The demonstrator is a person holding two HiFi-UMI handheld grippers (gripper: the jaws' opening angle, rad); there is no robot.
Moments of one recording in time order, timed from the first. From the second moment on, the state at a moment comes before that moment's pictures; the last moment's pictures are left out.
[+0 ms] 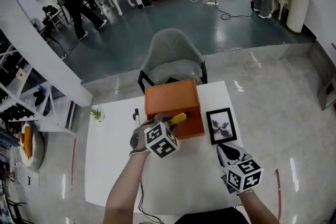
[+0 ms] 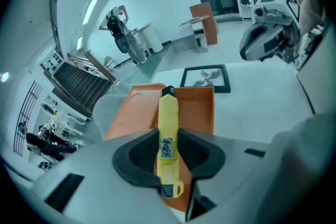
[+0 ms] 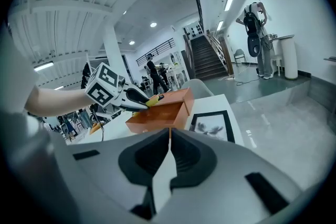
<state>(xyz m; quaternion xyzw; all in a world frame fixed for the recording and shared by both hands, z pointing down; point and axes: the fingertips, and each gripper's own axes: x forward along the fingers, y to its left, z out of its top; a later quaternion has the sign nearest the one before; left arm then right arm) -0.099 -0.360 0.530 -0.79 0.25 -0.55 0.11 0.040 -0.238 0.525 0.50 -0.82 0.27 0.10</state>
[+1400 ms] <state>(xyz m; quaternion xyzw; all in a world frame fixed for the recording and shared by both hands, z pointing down) -0.207 -0.270 0.491 -0.77 0.57 -0.25 -0.16 0.011 -0.279 0.457 0.45 -0.87 0.18 0.09</state>
